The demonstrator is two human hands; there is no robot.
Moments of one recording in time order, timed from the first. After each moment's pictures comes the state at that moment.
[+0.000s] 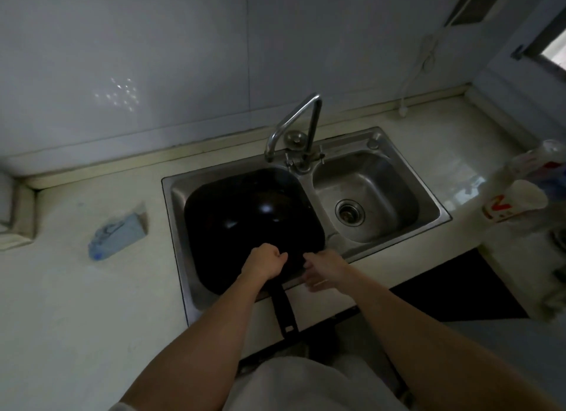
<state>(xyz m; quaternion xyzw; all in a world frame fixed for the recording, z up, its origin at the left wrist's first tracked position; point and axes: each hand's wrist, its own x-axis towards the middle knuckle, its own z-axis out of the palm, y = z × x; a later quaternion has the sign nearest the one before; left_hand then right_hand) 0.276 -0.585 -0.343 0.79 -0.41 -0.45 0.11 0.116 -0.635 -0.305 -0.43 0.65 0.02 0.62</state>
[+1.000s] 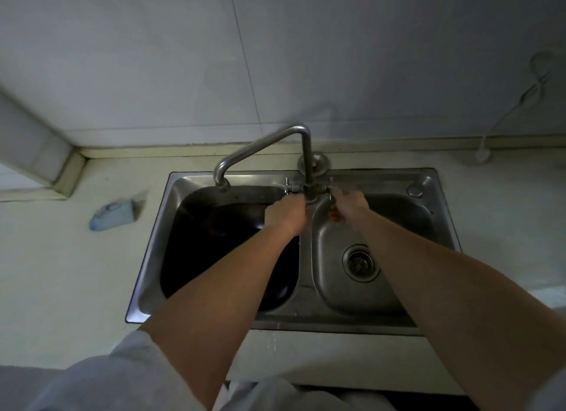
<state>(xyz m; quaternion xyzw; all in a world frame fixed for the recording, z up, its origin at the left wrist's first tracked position) 0.223 -0.820 -0.295 0.89 -0.40 -0.20 0.05 0.130 -0.955 -0.324 -0.54 0.57 -0.03 0.62</state>
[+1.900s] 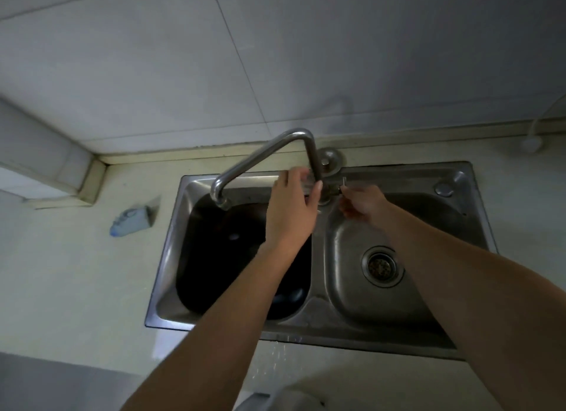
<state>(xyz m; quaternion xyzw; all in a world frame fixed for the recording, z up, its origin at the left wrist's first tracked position) 0.207 -0.824 -0.238 0.88 -0.34 -0.10 0.32 0.146 -0.987 -0.345 -0.51 0.50 -0.01 0.70</state>
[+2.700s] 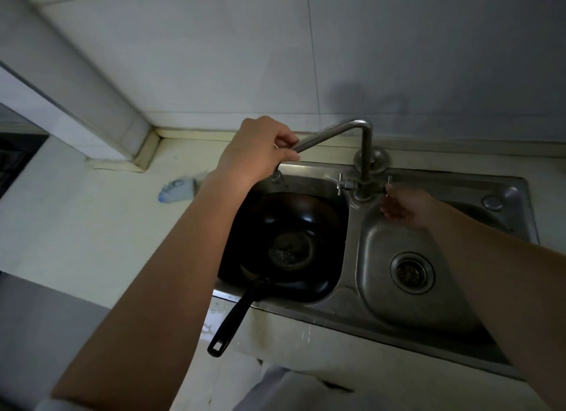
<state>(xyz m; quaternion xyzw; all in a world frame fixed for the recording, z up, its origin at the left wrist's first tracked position) 0.297 -0.743 -0.117 0.91 -0.32 -0.13 0.22 0.146 -0.990 -0.348 -0.47 0.50 0.04 0.72</state>
